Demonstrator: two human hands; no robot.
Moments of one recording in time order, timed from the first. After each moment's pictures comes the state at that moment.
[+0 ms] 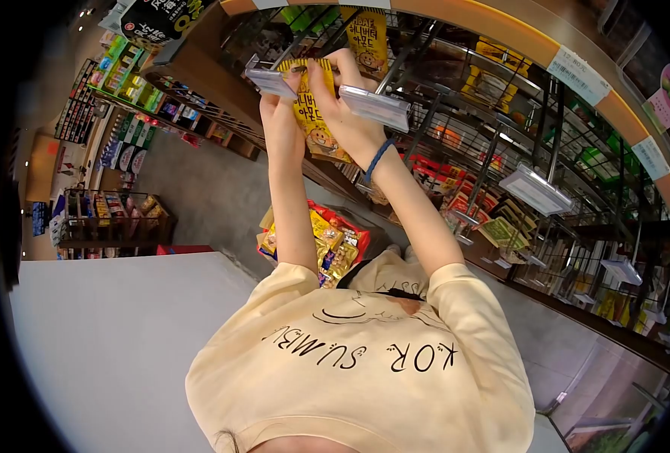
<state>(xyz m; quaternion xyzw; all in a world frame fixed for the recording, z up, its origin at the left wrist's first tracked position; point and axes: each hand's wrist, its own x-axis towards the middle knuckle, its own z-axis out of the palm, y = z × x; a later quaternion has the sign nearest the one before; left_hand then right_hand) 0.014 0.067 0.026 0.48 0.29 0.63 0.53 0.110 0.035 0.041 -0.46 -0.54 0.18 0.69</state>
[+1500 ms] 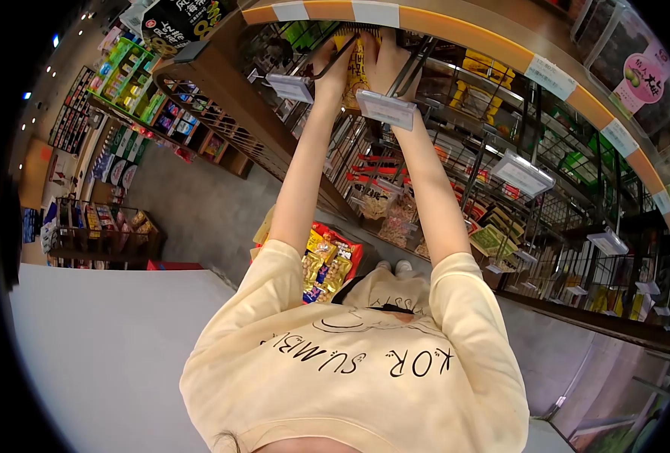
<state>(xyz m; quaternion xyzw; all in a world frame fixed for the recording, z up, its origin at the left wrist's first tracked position) 0.082 0.193 -0.018 0.67 0.25 0.61 0.34 0.165 0.097 0.035 -0.66 -0.52 -0.13 0.53</state>
